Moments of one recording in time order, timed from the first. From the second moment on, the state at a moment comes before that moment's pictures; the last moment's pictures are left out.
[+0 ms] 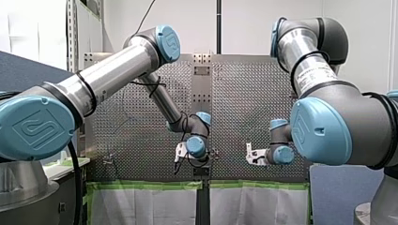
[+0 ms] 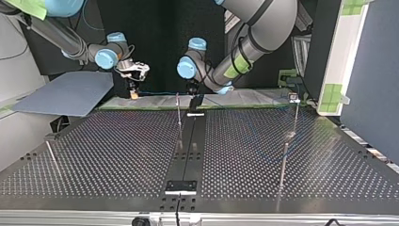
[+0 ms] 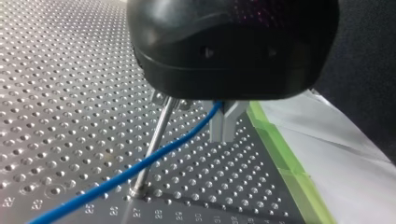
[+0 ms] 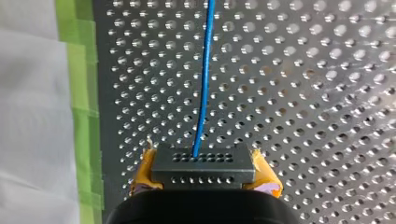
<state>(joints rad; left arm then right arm) -0.62 -2.51 -1.42 -2.75 -1.96 -1.62 1.80 -0.71 1.73 -0.75 1.33 1.51</state>
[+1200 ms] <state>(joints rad) -0.60 -2.50 -1.46 -2.73 -1.93 -1.62 1.80 -0.71 1.75 -0.76 1.32 1.53</state>
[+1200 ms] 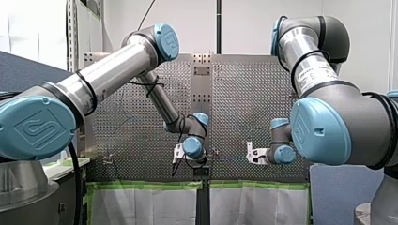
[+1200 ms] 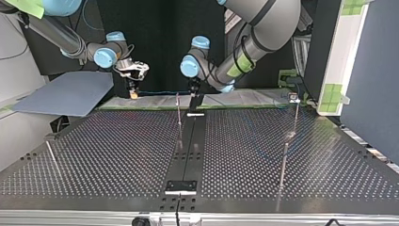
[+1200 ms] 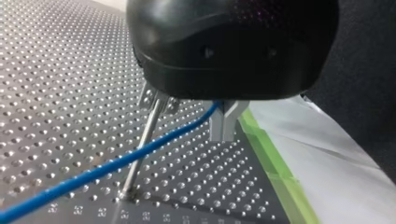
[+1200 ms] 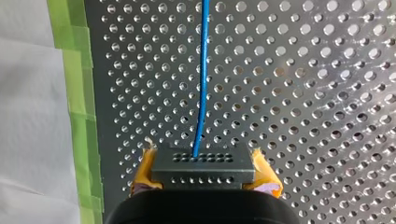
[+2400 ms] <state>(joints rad) -0.57 -2.50 -1.38 -2.74 -1.87 -1.62 1.78 -0.72 1.70 -0.76 1.29 1.57</state>
